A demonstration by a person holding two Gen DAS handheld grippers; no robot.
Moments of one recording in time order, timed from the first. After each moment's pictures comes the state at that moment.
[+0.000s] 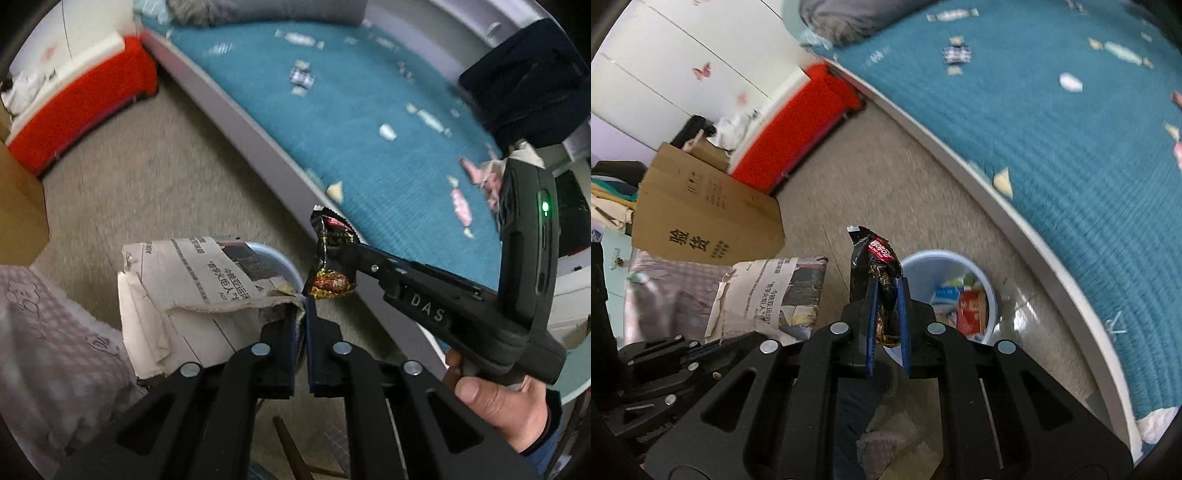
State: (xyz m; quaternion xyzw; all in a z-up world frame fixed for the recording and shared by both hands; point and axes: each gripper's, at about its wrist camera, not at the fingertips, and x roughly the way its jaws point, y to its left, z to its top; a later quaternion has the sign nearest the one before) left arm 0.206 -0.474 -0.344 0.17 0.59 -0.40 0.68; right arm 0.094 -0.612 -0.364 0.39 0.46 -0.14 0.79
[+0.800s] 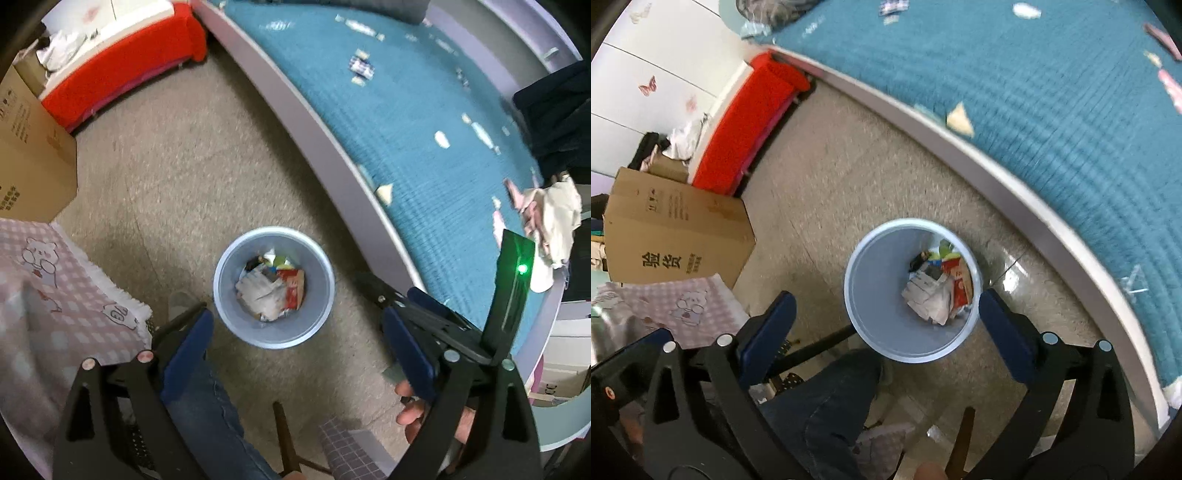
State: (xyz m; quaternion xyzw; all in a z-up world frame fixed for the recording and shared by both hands) left arm 0.226 -0.469 -0.343 0.16 0.62 -0.31 0.70; right arm 0.076 -0.621 -0.391 0.43 0.47 -0.20 0.75
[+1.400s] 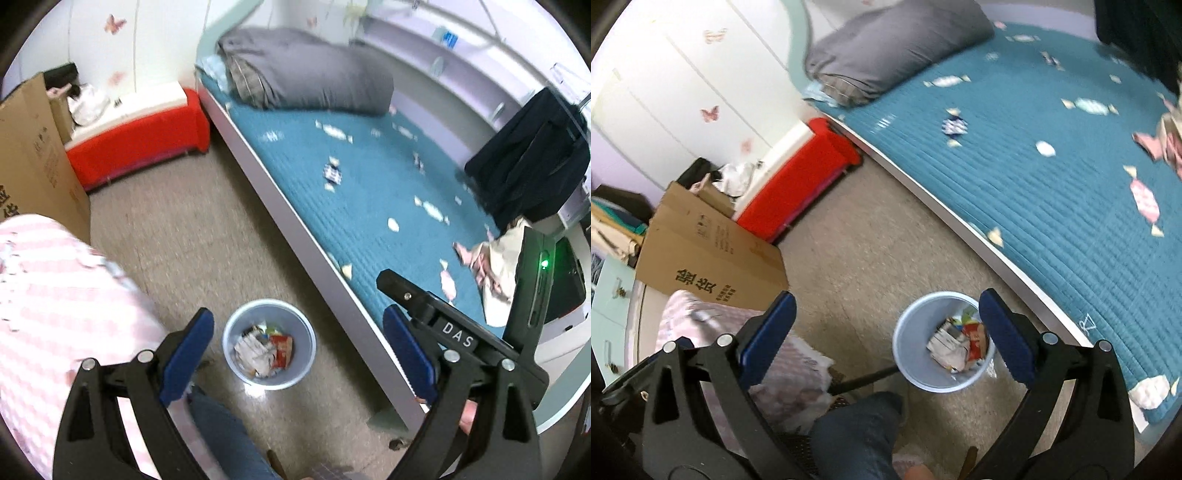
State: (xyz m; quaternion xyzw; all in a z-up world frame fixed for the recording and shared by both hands) left arm 0.190 -0.379 -0.191 0.07 0.48 -0.36 0.79; right arm 0.073 -0.560 -0.216 0.35 0.36 -0.20 0.84
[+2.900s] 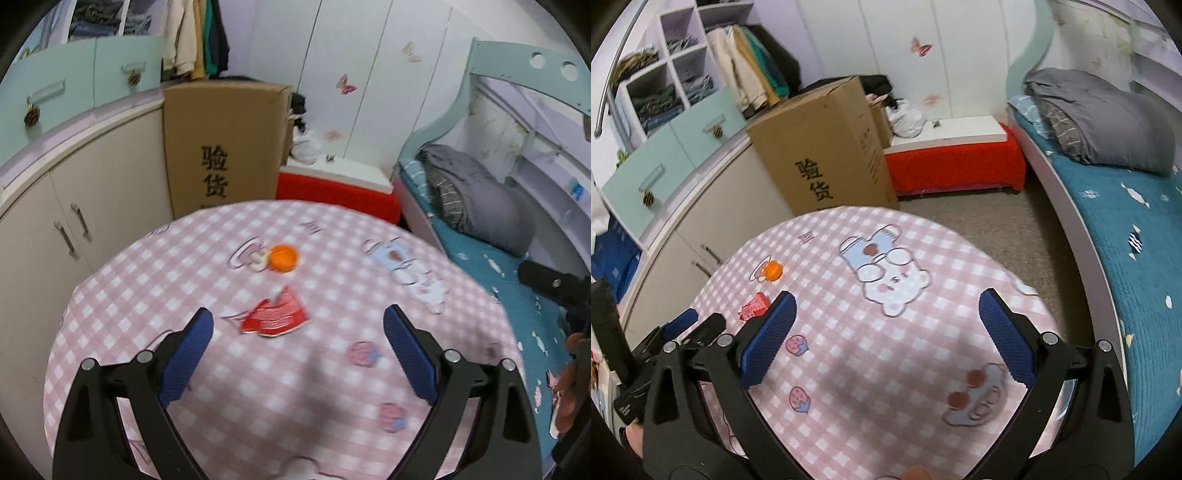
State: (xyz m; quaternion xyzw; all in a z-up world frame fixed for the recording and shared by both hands) left arm 0.246 0.036 -0.181 -0.06 0.38 -0.08 0.92; right arm 0.228 -0.232 -0.124 0.11 0.39 0.05 0.91
